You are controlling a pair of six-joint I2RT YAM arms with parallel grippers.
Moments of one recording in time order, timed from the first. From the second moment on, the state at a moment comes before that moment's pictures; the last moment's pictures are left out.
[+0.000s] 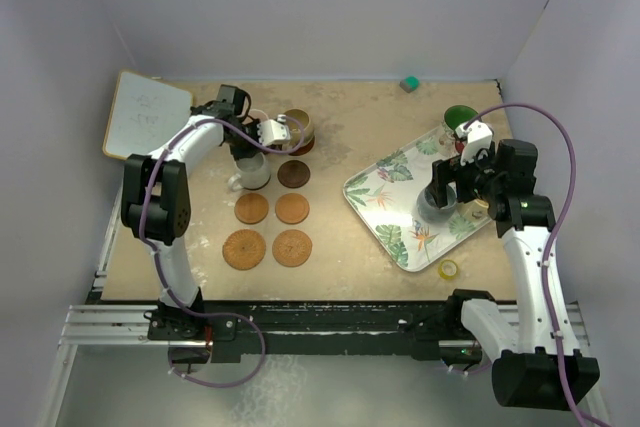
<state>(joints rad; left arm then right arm) -0.20 1.93 1.49 -0.67 0.31 1.13 -0.08 0.91 0.96 -0.71 -0.36 -0.29</state>
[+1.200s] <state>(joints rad) -0.20 1.40 1.22 -0.49 0.40 0.68 -0.08 1.29 1.11 -0.80 -0.34 -0.86</state>
